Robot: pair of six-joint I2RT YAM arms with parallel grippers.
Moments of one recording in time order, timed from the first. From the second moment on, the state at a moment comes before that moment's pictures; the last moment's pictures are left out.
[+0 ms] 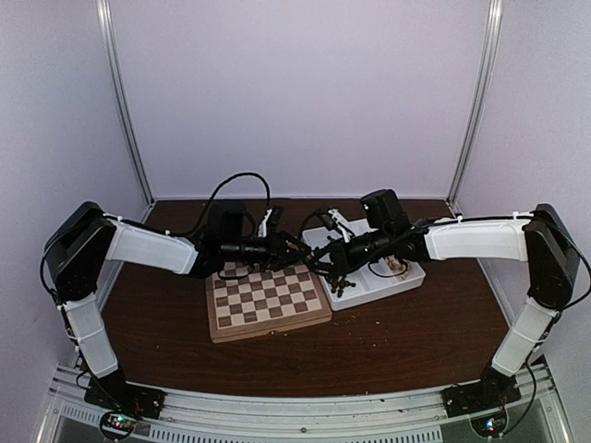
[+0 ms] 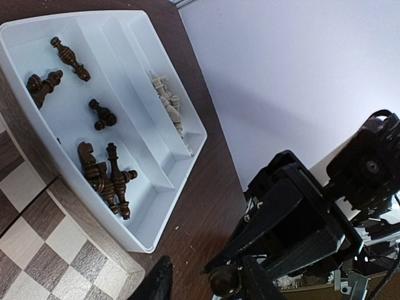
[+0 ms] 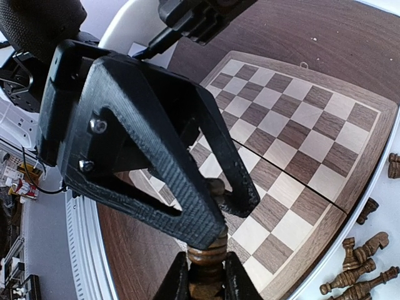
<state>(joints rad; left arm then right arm) -0.73 1.84 1.04 0.49 0.63 -0.97 0.70 1.70 1.11 -0.02 -0.60 0.22</state>
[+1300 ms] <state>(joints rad) -0.77 1.34 0.65 -0.16 -0.10 -0.38 0.67 1.72 1.10 -0.07 -0.33 0.26</state>
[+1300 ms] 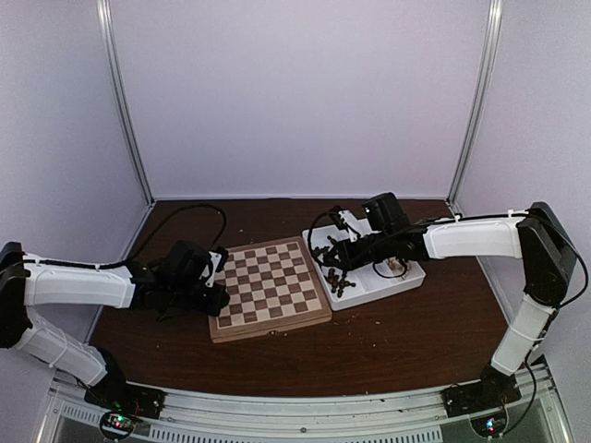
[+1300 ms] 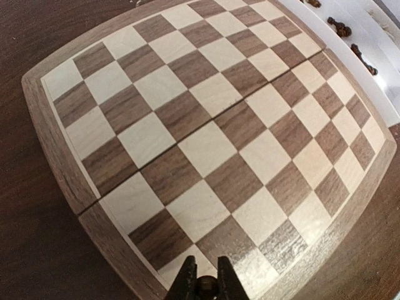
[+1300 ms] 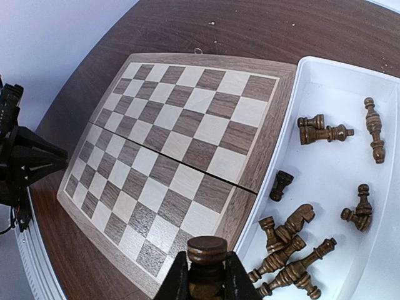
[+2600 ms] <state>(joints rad) -0.81 1.36 0.54 0.00 -0.19 -0.35 0.67 1.72 1.10 -0.07 -0.33 0.28</state>
